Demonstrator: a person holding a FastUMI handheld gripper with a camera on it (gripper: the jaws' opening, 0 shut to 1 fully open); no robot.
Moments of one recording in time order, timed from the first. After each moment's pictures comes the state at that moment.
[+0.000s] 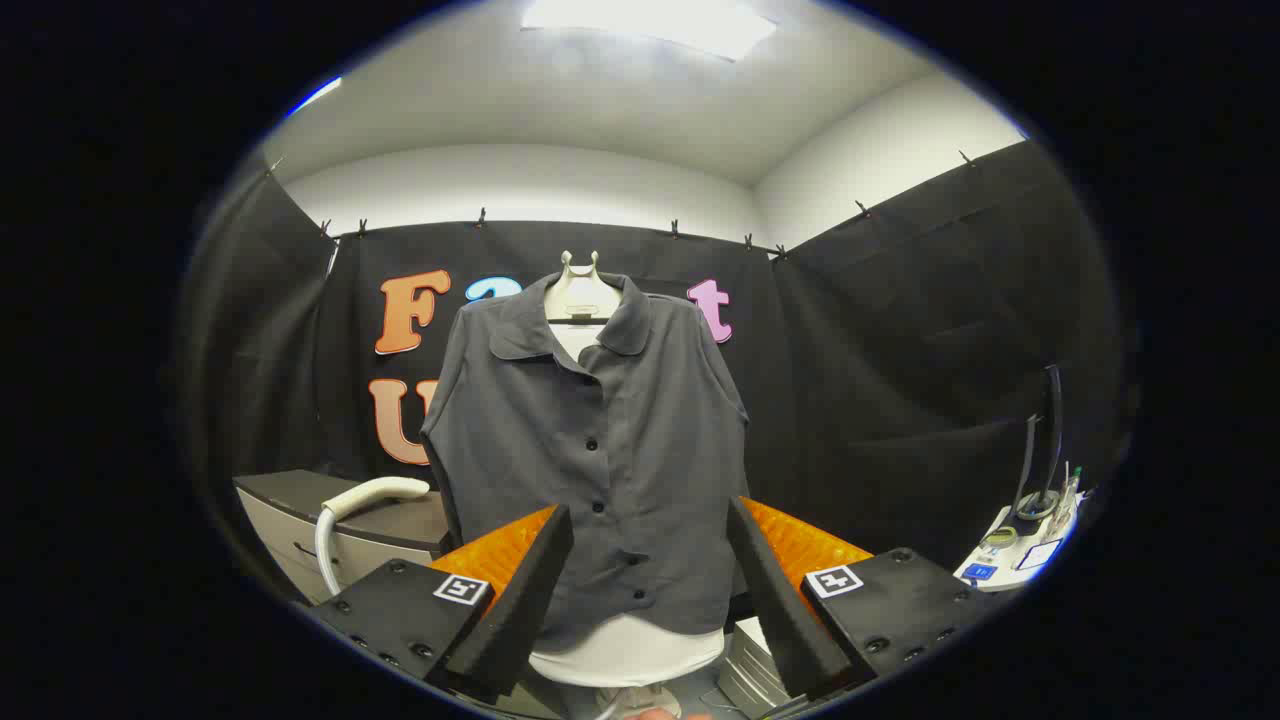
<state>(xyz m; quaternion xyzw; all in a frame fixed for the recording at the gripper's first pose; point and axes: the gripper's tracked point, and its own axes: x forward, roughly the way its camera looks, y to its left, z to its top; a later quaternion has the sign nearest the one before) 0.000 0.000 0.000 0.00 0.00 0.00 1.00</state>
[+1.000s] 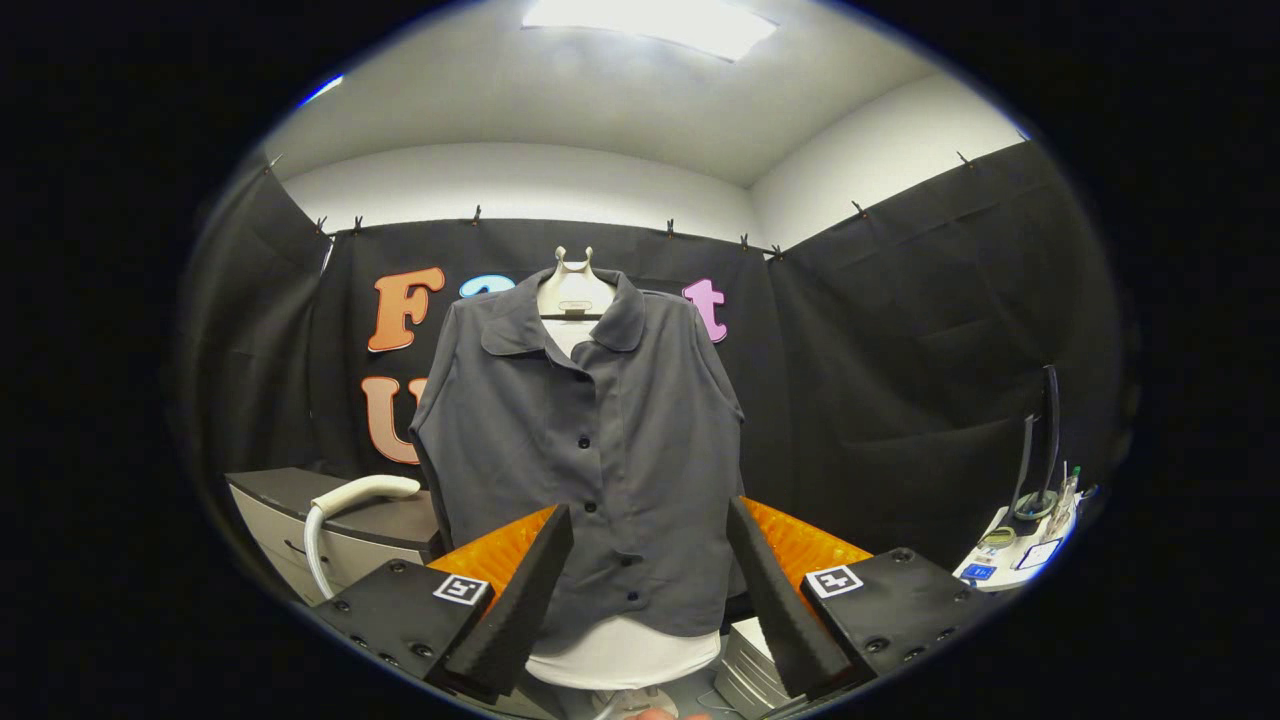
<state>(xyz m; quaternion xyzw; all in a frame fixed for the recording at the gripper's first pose) 0.007 -0.001 -0.007 0.00 0.00 0.00 1.00</state>
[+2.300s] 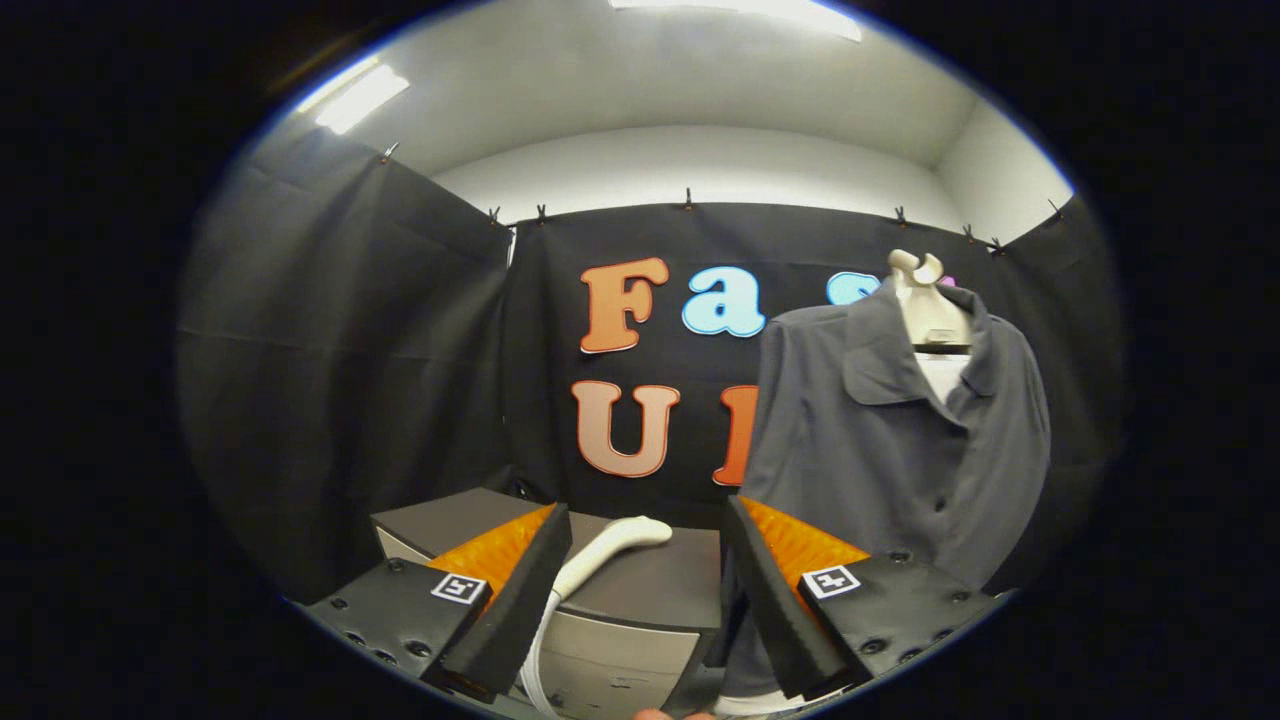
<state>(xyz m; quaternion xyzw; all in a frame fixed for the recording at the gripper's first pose) 0.061 0.367 0.057 -0.01 0.02 0.29 0.96</state>
